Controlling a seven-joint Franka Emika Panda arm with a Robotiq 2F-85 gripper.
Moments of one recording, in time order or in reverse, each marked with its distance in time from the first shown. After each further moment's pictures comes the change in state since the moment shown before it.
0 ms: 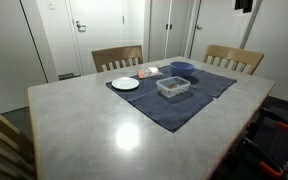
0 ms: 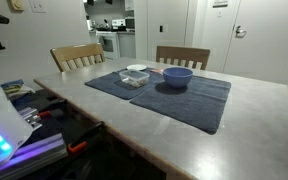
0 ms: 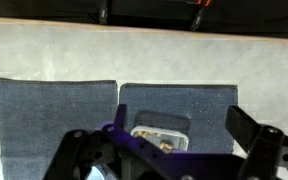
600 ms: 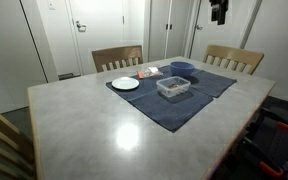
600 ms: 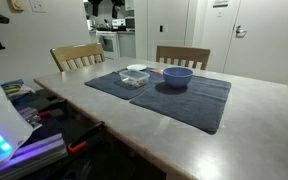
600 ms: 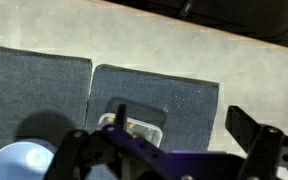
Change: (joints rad) arm 0.066 0.202 0.004 0.092 0.061 0.068 -0.103
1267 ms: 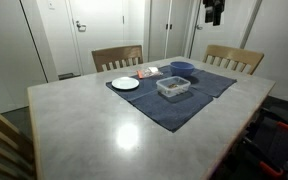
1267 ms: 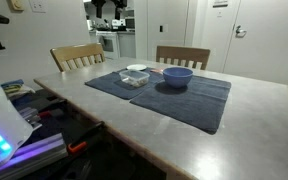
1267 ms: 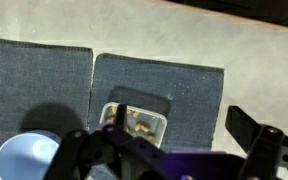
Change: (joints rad) arm 0.003 0.022 0.002 0.005 0.000 0.063 0.045
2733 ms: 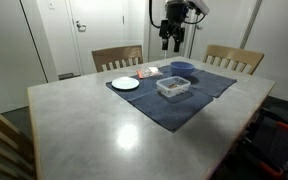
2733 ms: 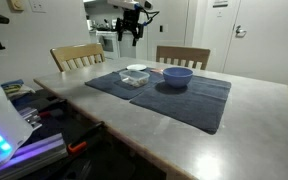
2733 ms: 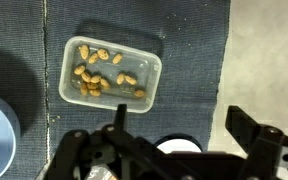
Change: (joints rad) arm -0.012 0.468 0.013 0.256 0.175 0.237 -0.074
